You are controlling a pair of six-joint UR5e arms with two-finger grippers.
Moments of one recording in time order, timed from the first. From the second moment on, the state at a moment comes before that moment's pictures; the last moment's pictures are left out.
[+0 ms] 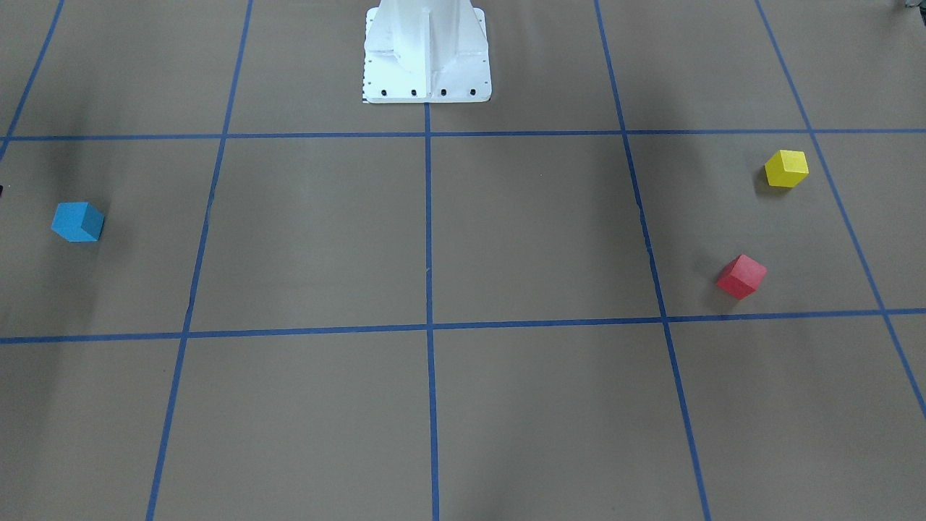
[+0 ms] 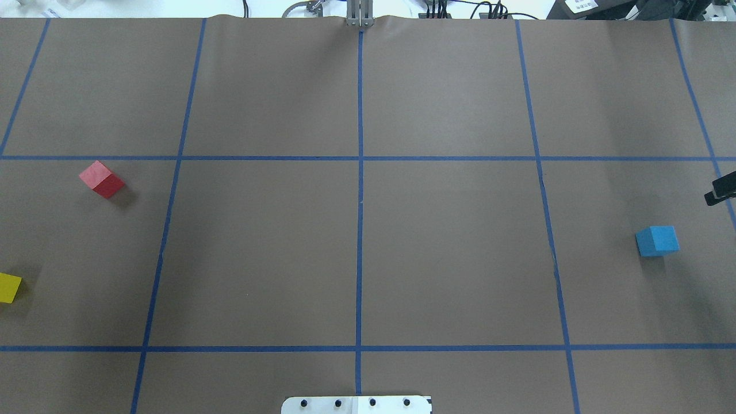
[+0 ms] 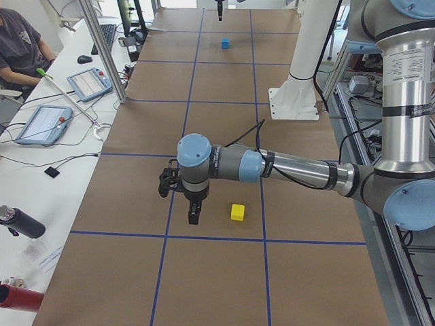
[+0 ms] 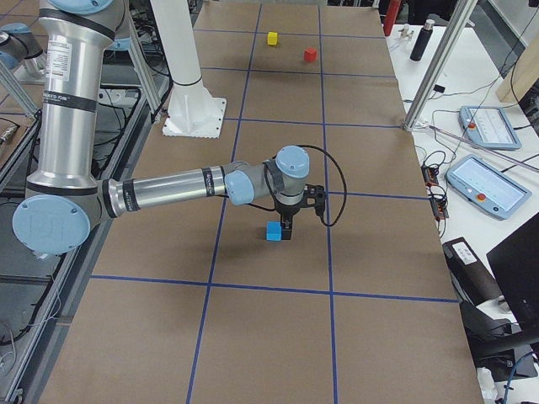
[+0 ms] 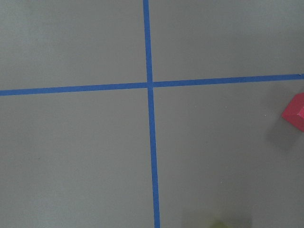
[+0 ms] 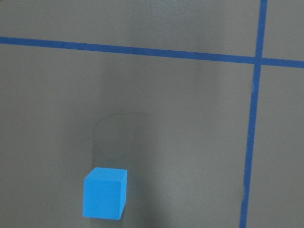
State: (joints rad) left arm -1.55 -1.47 -1.84 -1.51 -2.34 -0.03; right arm 1.20 -1.73 1.89 -1.38 2.32 0.50
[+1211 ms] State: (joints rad) left arm -1.55 -1.47 -1.84 -1.51 -2.34 -0.03; right arm 0.97 -1.75 1.78 -1.05 2.19 0.80
